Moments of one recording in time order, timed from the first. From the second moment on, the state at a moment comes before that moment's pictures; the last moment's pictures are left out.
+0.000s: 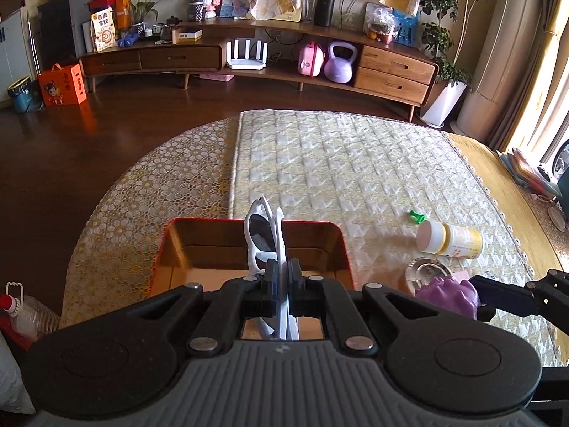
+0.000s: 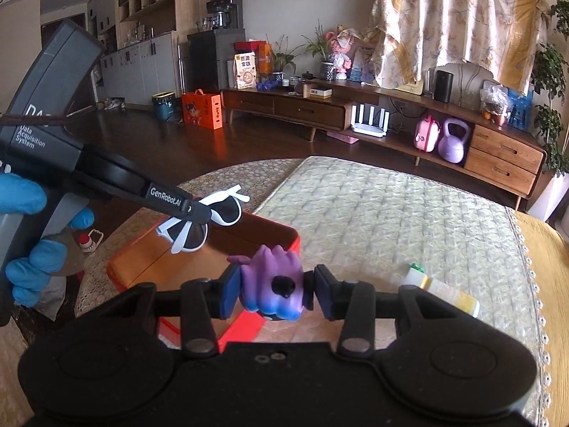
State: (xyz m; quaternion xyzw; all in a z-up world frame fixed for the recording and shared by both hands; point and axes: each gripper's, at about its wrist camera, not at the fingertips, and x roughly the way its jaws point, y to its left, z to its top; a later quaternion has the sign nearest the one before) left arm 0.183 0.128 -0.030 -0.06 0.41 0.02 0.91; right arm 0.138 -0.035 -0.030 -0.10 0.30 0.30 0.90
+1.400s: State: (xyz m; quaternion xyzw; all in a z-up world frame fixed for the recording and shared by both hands) left arm 0.212 0.194 -0.113 -0.08 0.47 0.05 0.88; right arm 0.214 0.062 -0.105 -0.20 0.34 0.33 0.86
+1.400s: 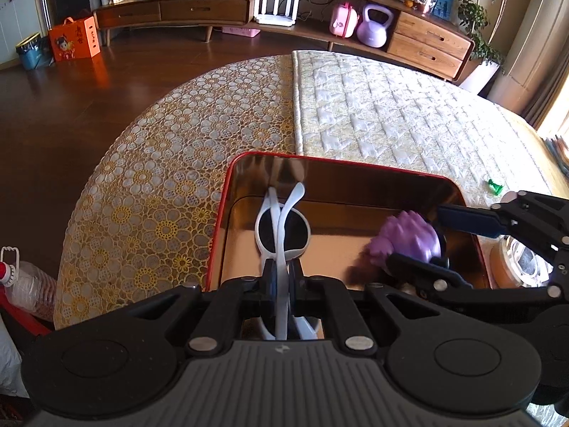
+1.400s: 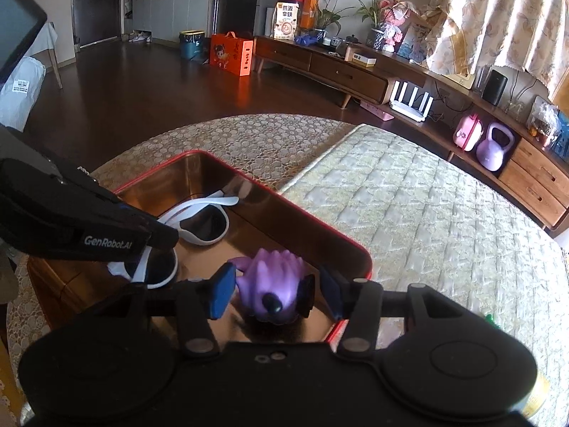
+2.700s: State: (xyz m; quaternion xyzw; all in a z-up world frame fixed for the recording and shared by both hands) left arm 0.142 0.137 -0.044 -0.03 0.40 0.05 0.92; right arm 0.132 -0.042 -0.024 -0.06 0.31 0.32 0.89
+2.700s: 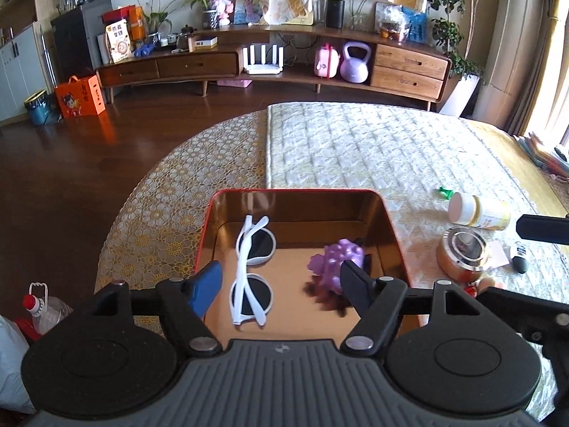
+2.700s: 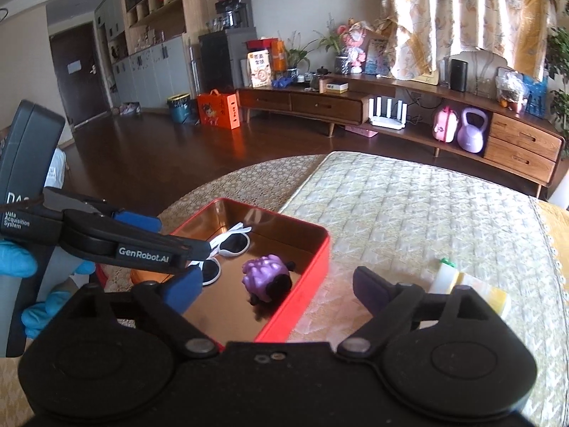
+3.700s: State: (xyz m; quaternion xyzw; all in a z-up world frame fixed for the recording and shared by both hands) left arm 0.151 -0.018 -0.071 0.02 0.41 -0.04 0.91; right arm 0.110 -0.163 -0.086 -0.09 0.34 0.23 0.91
